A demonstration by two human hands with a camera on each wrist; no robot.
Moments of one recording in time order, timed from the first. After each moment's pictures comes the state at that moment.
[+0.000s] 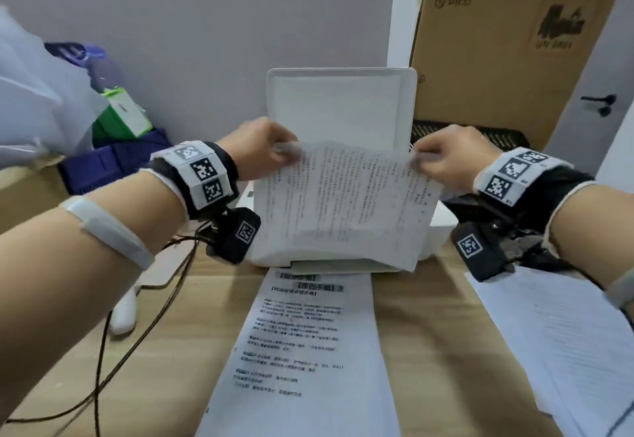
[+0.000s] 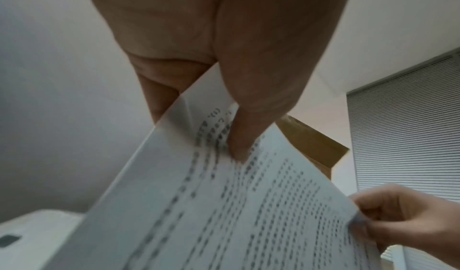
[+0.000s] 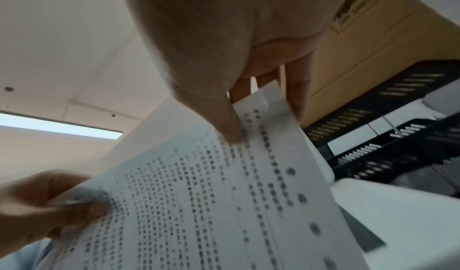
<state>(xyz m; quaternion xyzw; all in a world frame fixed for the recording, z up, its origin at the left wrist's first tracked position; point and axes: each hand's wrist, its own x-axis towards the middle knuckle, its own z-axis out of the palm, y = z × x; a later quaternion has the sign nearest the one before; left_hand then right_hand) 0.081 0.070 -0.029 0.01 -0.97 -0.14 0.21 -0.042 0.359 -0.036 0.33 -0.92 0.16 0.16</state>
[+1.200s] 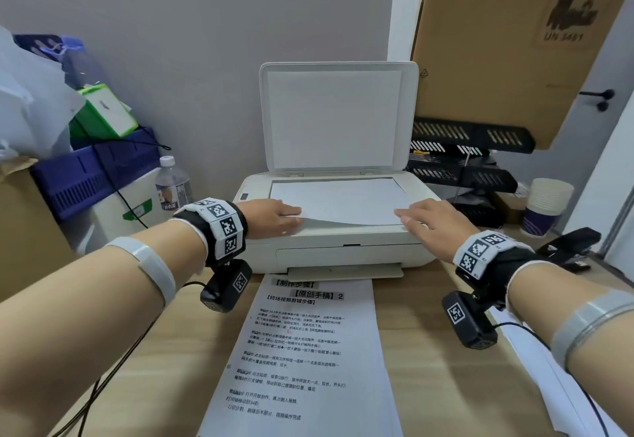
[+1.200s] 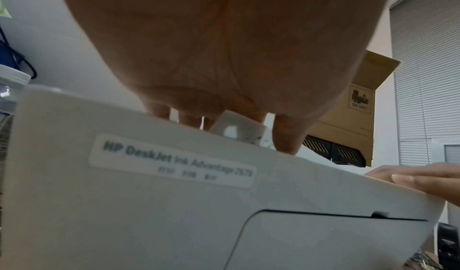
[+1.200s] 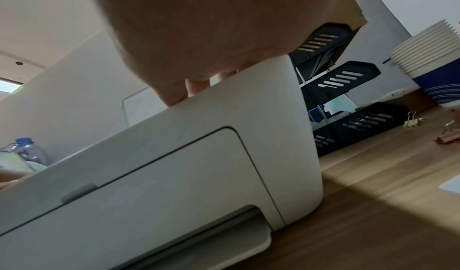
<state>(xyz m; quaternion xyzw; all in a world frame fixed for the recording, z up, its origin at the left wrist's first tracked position) 0.040 0.049 -0.122 0.08 -0.99 -0.10 -0.05 -0.096 0.354 -0.166 0.31 -0.94 0.14 0.07</state>
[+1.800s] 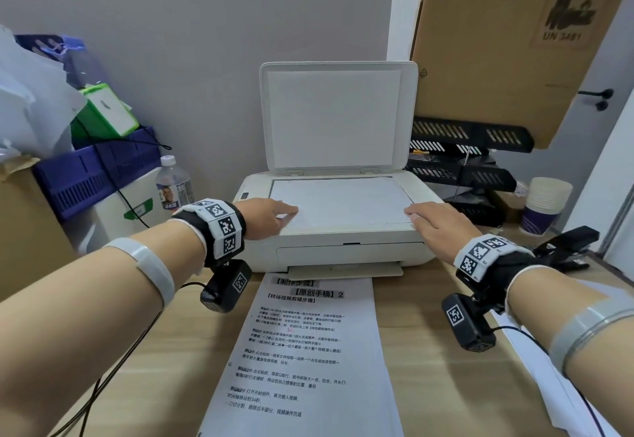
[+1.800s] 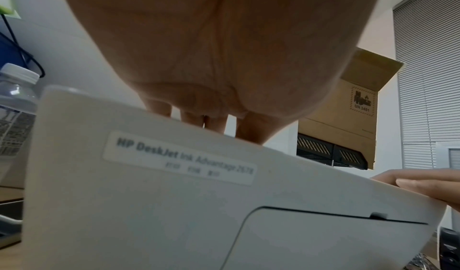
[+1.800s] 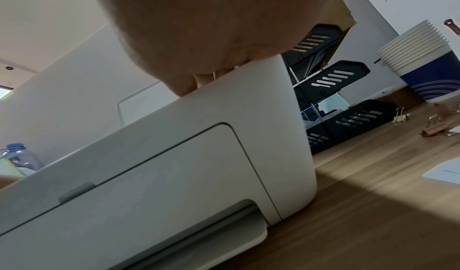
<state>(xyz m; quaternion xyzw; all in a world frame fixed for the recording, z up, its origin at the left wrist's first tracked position) 0.045 0.048 -0.123 0.09 -0.99 -0.08 -0.05 -0.096 0.357 -0.174 0.29 -0.93 0.19 0.08</state>
